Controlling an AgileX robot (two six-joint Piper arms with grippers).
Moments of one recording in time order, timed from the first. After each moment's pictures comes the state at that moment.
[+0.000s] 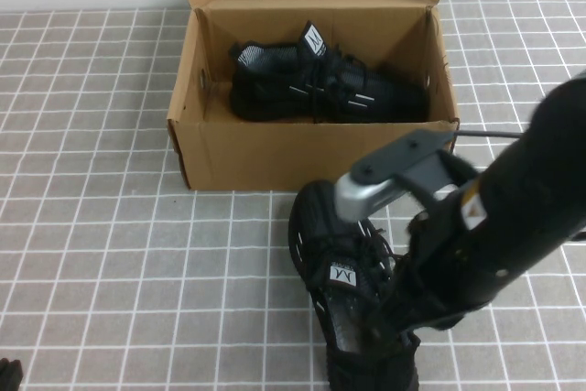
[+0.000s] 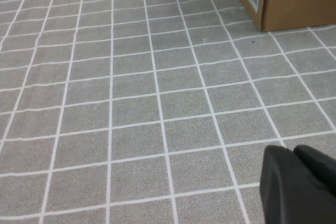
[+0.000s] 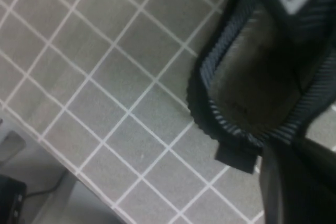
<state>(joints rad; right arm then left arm) 0.78 1.44 -1.19 0.22 1.09 0.06 -0.11 -0.01 0.03 -0.03 0.39 0.16</state>
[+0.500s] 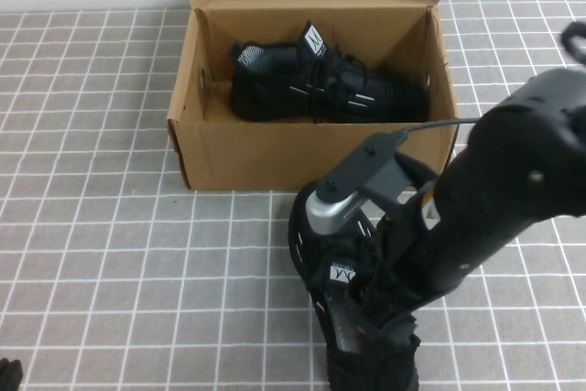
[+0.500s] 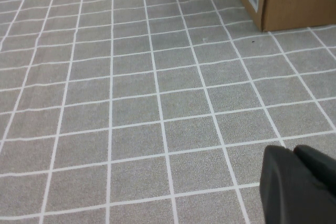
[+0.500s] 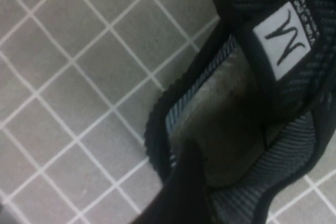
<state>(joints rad) 0.81 1.54 -1.21 0.13 1.00 -0.06 -0.11 -0.01 0.03 -0.03 0.39 0.16</state>
